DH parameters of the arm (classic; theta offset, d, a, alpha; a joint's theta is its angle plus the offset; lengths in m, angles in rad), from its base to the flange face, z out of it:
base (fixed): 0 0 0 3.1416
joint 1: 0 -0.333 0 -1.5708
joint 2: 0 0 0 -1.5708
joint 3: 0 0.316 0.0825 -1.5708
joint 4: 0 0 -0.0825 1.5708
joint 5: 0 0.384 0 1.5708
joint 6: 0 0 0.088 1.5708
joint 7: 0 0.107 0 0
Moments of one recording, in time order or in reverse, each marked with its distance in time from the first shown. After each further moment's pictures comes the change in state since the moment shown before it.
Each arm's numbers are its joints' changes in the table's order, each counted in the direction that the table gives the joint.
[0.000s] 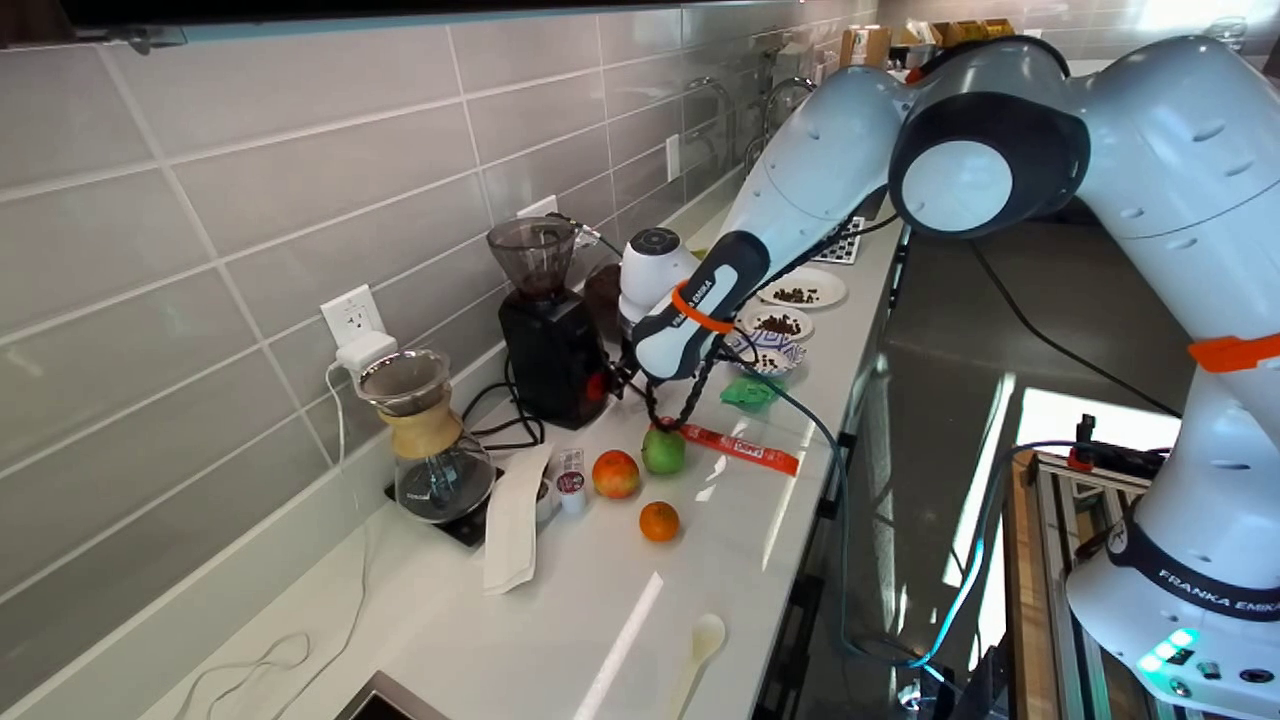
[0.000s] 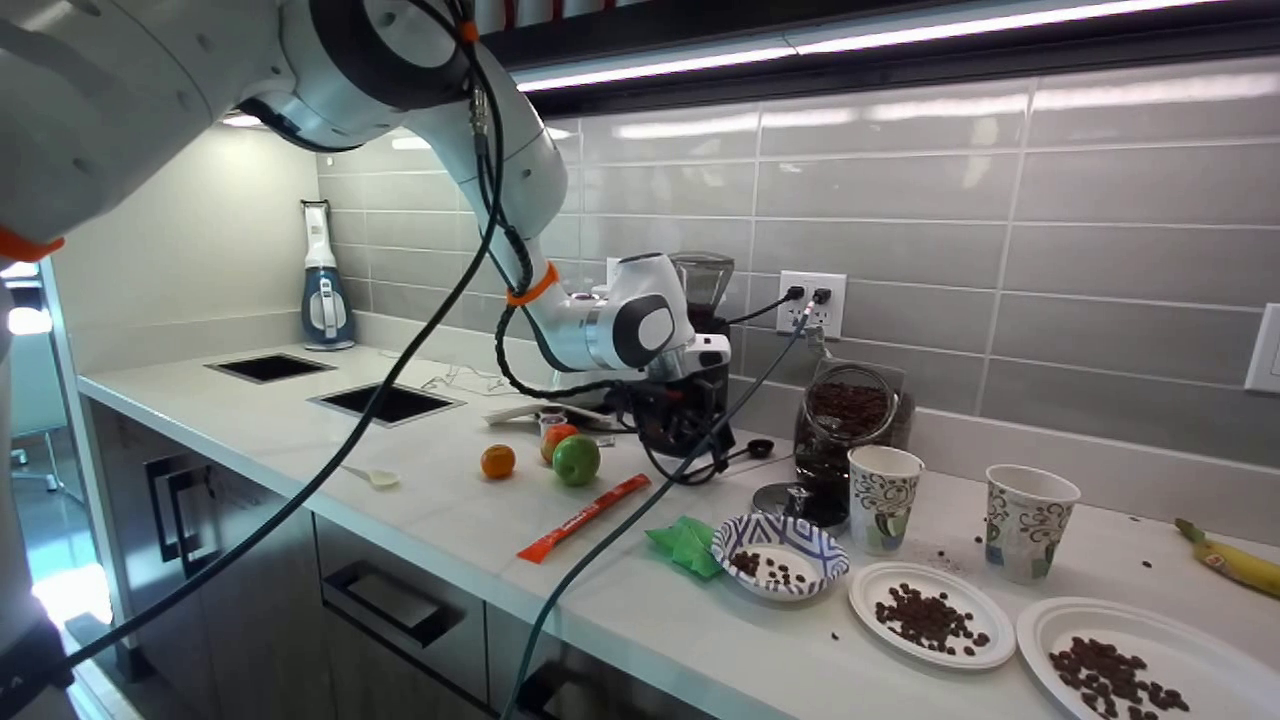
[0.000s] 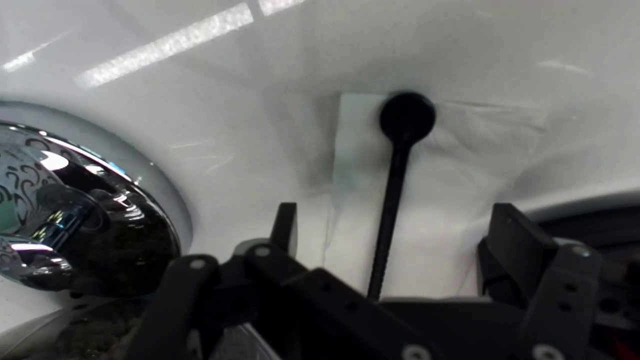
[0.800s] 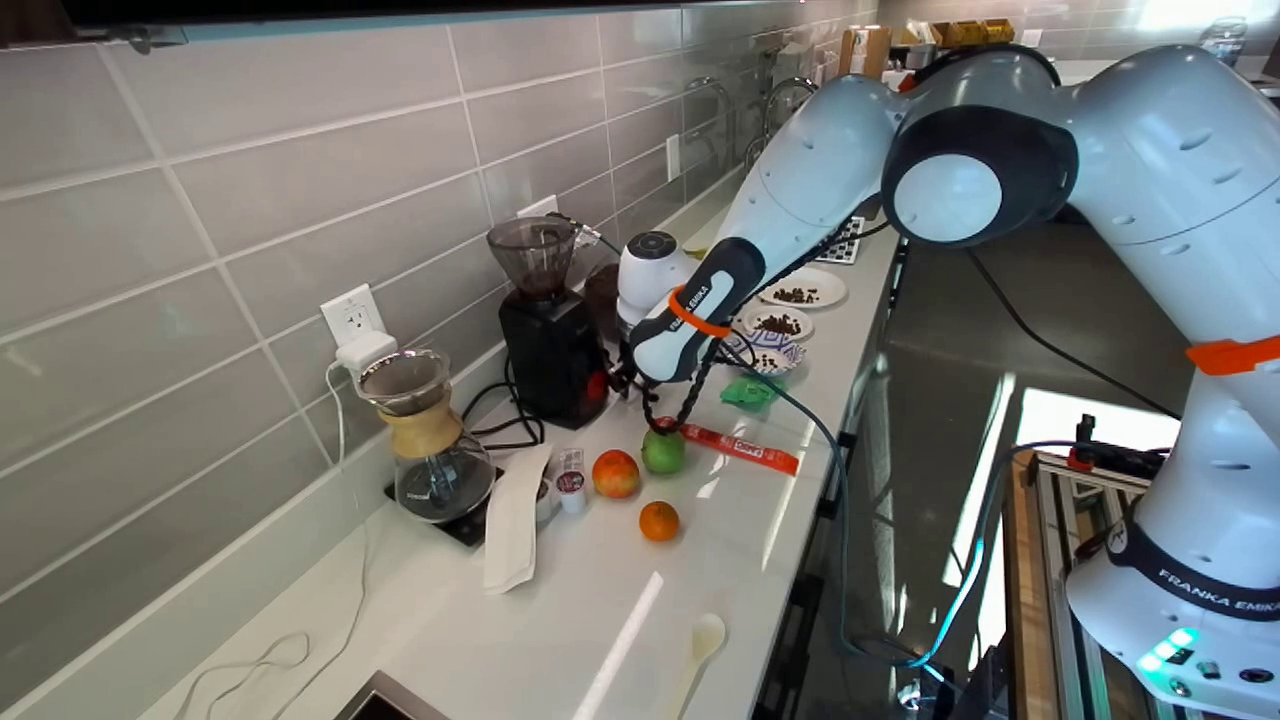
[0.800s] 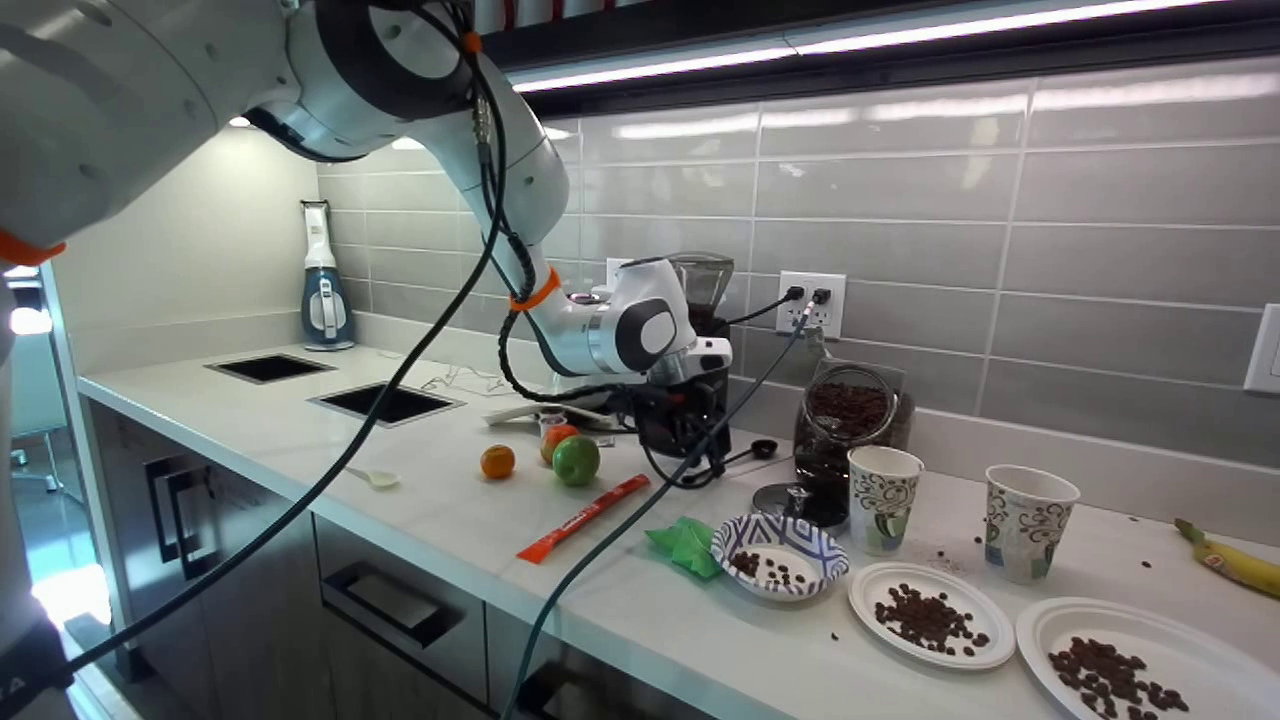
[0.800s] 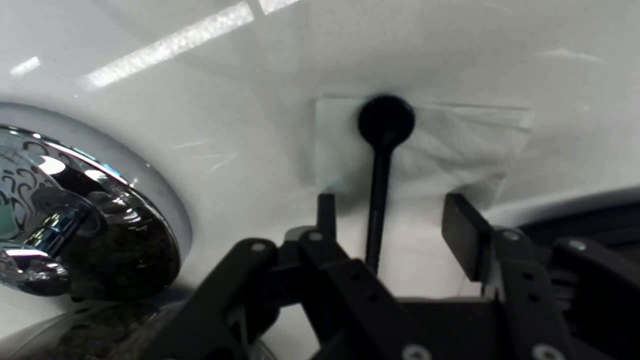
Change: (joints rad) arm -0.006 -0.026 -0.012 -0.028 0.000 -0.002 0.029
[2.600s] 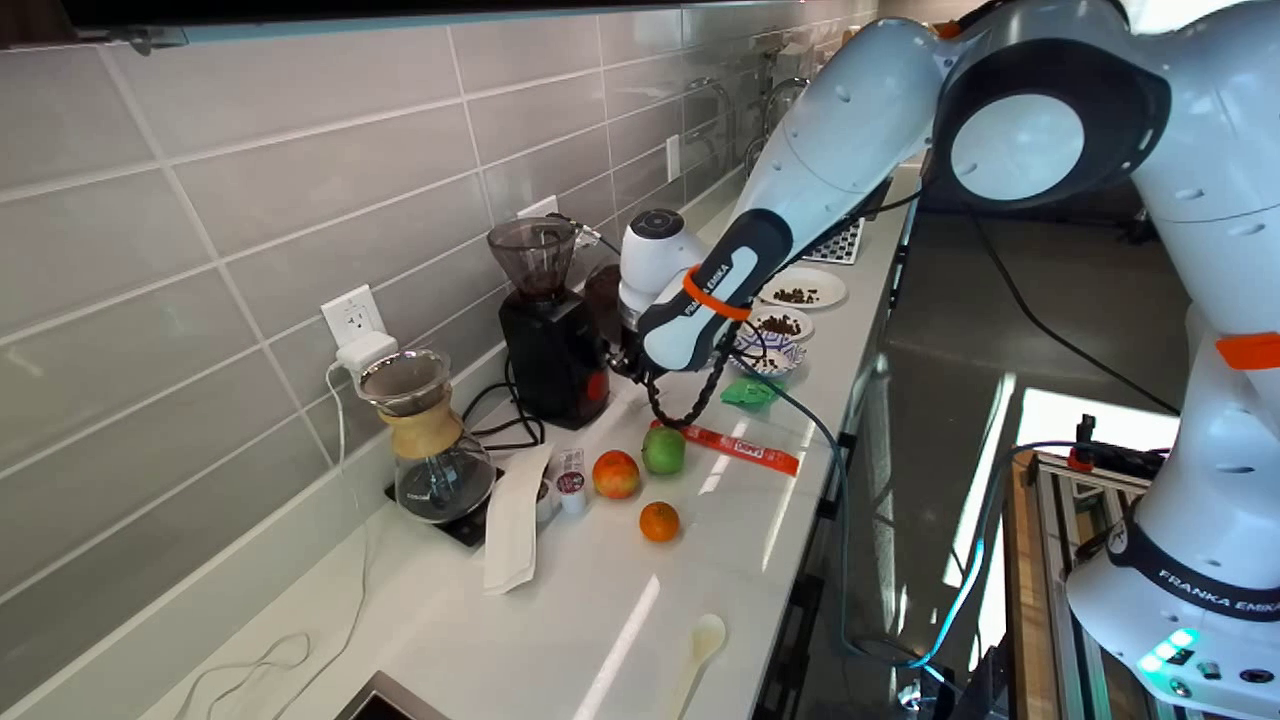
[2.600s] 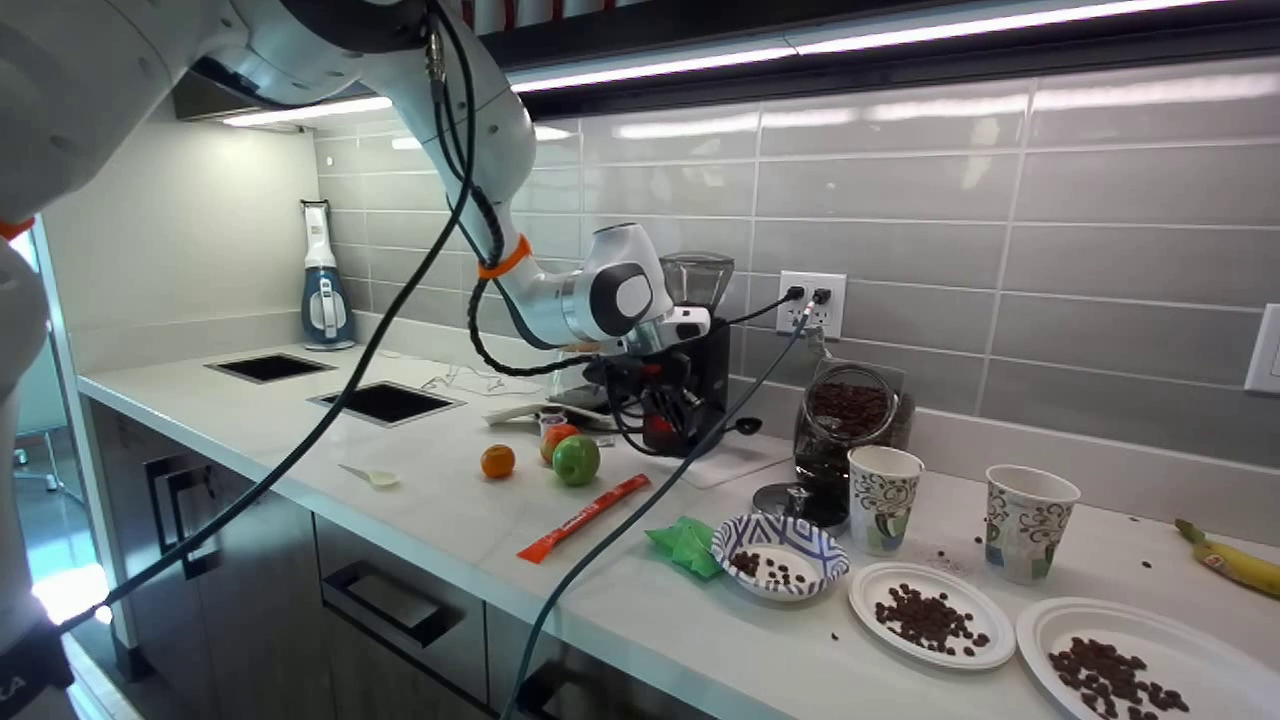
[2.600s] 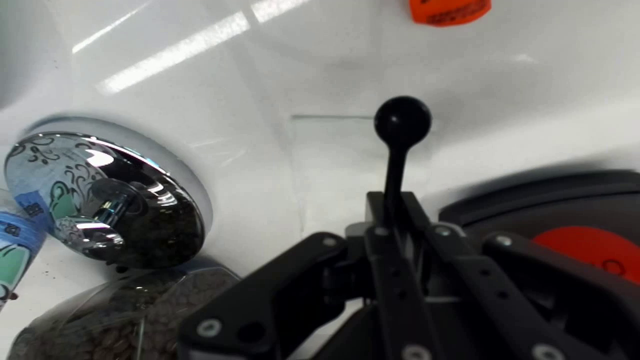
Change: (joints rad) arm -0.111 0.157 -0.075 0.161 -0.036 -0.002 0.086
